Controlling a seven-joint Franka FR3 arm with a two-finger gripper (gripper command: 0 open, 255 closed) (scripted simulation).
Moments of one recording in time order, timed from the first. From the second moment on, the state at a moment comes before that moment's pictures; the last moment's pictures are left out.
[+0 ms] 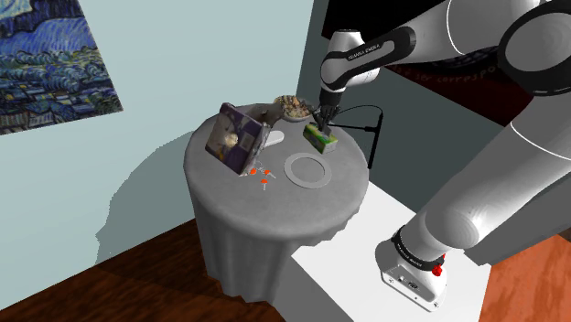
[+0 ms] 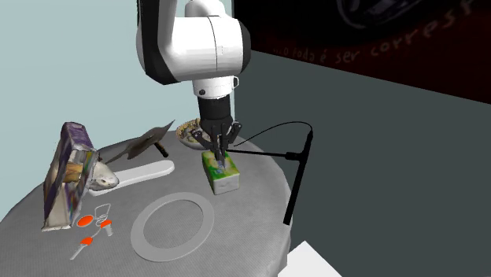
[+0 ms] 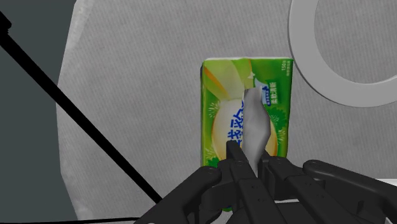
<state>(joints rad) -0.09 -0.01 -0.18 -2.28 -0.02 2.22 -0.08</state>
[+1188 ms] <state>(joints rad) -0.09 -0.09 -0.17 -2.20 -0.03 2.06 -0.07</state>
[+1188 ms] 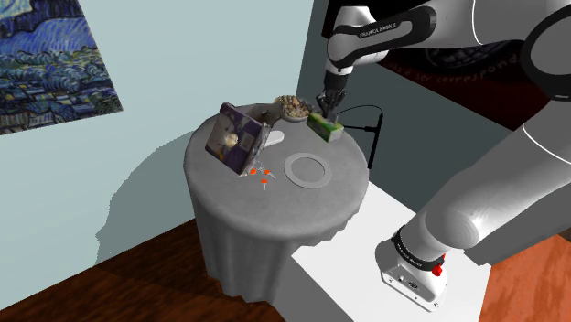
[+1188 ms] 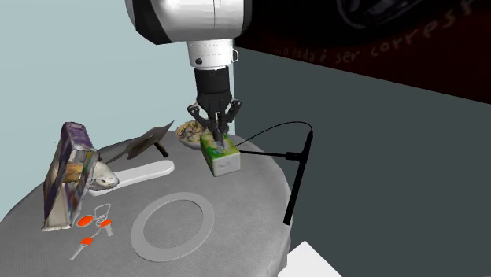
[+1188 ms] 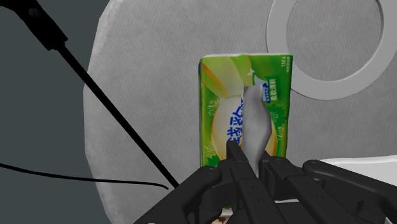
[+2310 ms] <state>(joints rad) -0.09 -0.12 -0.17 -2.01 -0.04 1.84 -0.07</state>
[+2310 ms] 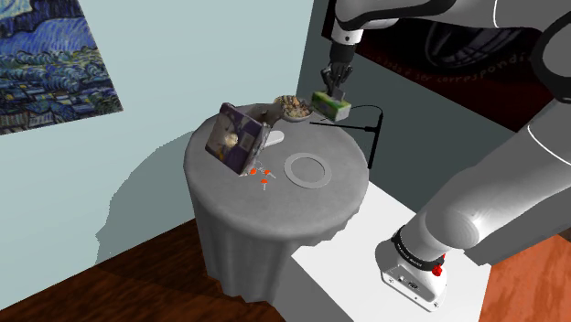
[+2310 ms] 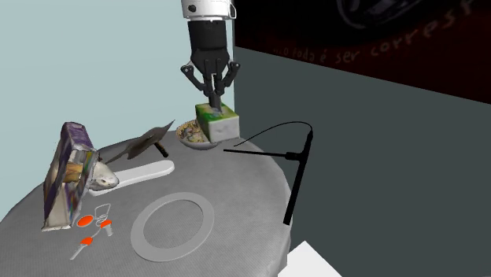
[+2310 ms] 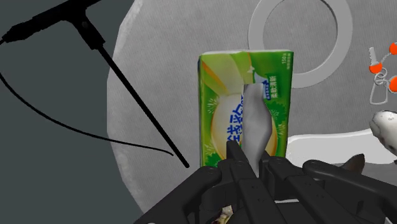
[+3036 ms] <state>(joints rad) -0.11 0.32 -0.18 -1.39 0.04 1.65 -0.10</state>
